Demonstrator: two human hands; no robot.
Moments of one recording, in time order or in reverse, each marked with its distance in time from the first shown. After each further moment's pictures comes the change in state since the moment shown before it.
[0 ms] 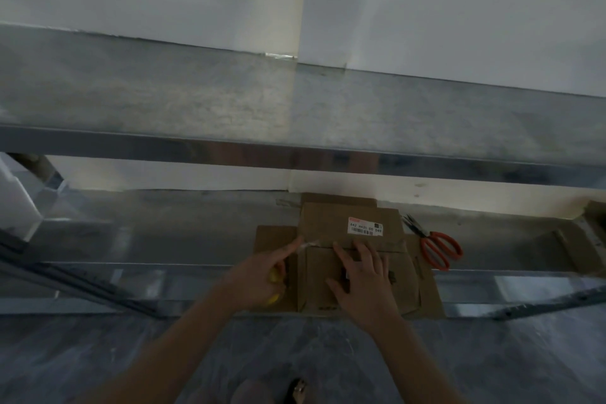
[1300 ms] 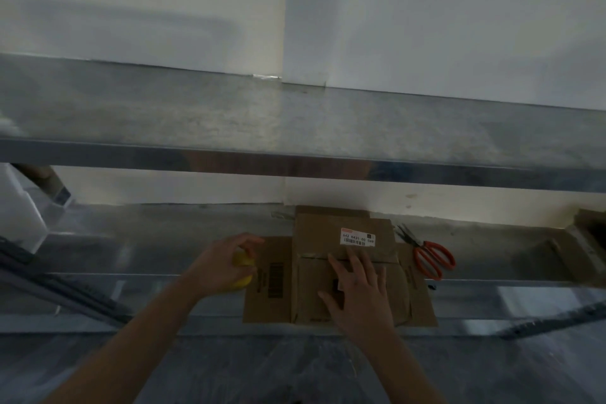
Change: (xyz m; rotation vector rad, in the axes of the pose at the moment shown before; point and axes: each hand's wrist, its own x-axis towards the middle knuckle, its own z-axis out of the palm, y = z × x) left_hand -0.015 -0.006 -0.046 -0.057 0.253 -0.072; right_hand -0.013 0.012 0.007 -0.039 0.071 -0.018
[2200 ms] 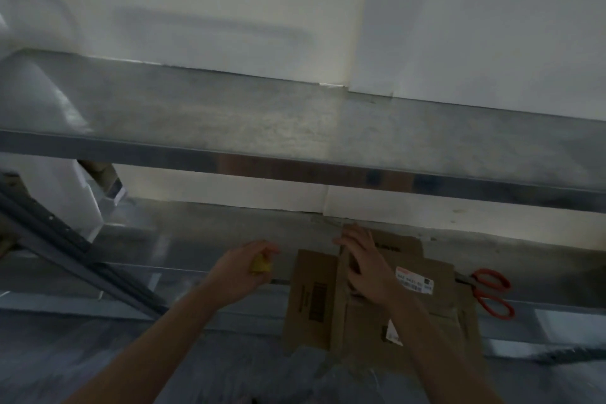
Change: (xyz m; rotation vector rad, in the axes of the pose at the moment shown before) left_hand -0.025 -0.046 -0.032 0.082 0.076 0.060; right_hand 0.085 -0.043 0.001 0.290 -0.040 -0.359
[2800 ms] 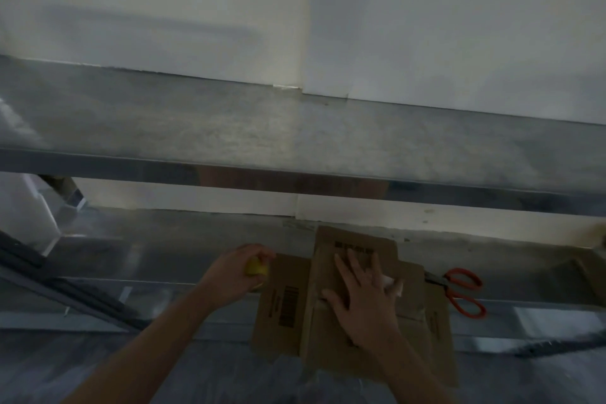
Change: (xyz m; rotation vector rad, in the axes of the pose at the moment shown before) left_hand 0.033 0.033 0.034 -0.086 -0.031 0.008; right_hand -0.060 0.009 -0.006 -0.354 -0.043 0.363
